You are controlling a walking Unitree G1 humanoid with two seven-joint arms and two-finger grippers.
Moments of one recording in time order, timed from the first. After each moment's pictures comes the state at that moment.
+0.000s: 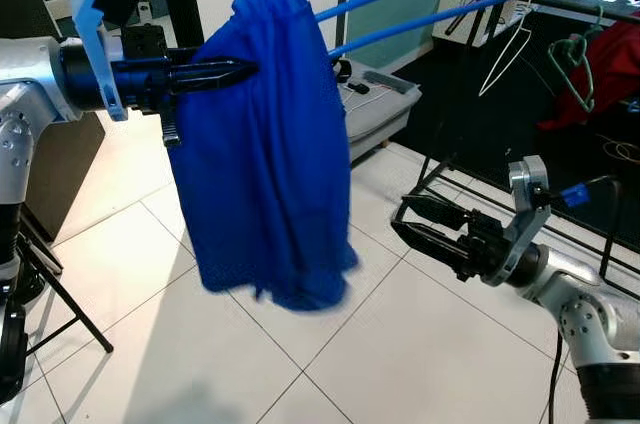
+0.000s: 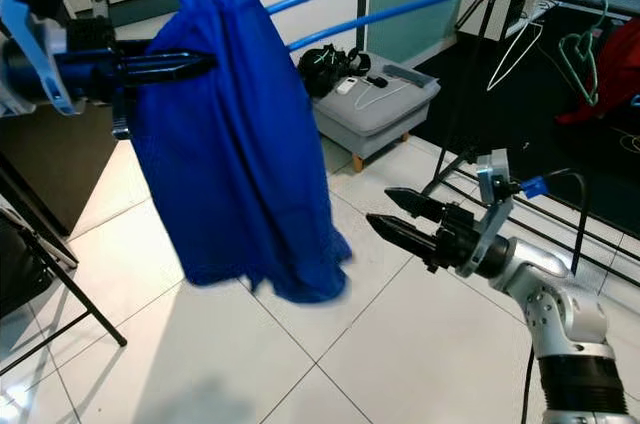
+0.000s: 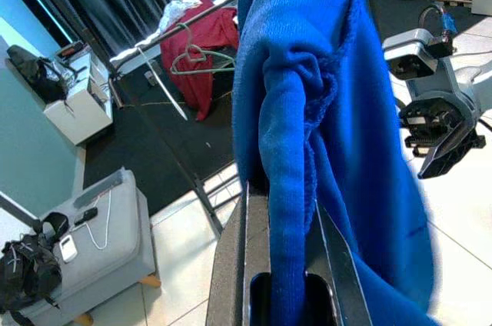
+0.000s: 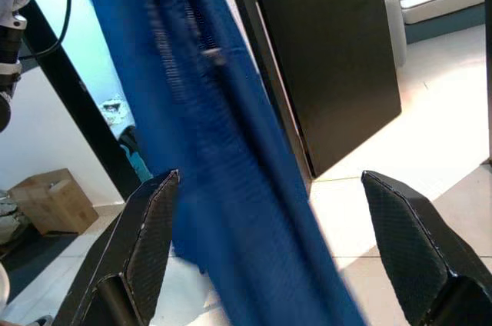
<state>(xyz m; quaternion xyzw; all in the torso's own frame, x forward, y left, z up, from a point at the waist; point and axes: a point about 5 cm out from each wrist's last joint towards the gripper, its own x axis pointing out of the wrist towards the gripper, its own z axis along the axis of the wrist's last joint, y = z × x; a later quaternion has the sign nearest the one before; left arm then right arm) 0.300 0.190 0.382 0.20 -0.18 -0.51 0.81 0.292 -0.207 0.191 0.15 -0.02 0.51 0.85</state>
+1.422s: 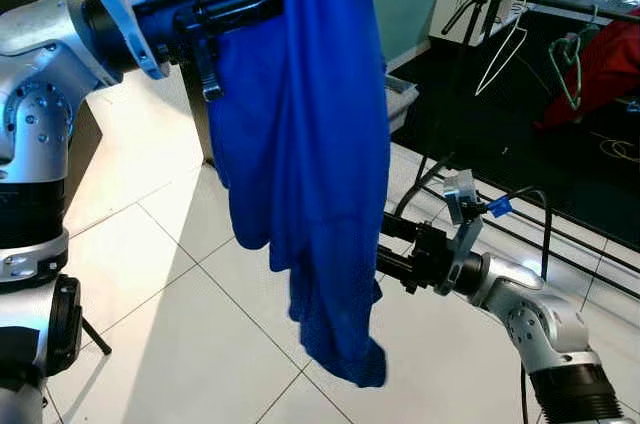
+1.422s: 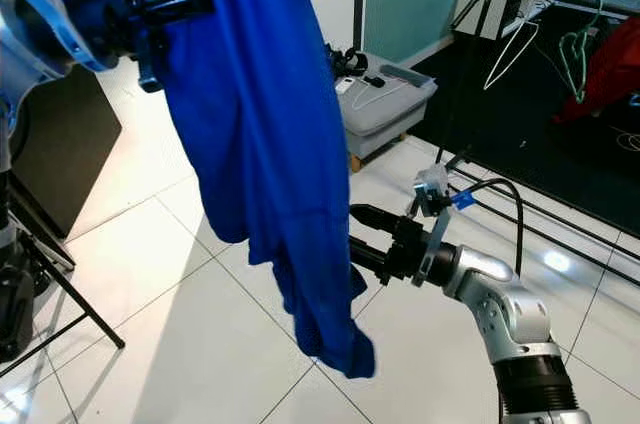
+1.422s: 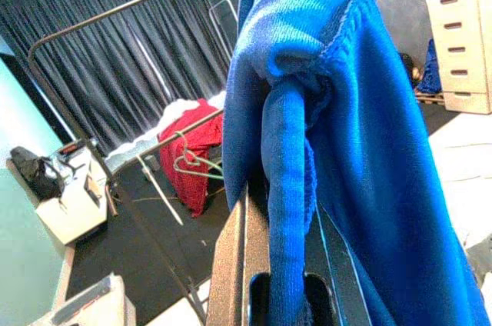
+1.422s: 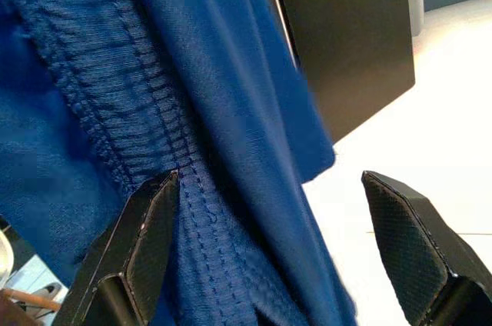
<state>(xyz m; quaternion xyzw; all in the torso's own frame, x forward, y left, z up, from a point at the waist) 0.290 0.153 0.414 0.12 -0.30 -0.54 0.78 0.297 -0.163 0.168 0.12 0.02 0.53 0.84</state>
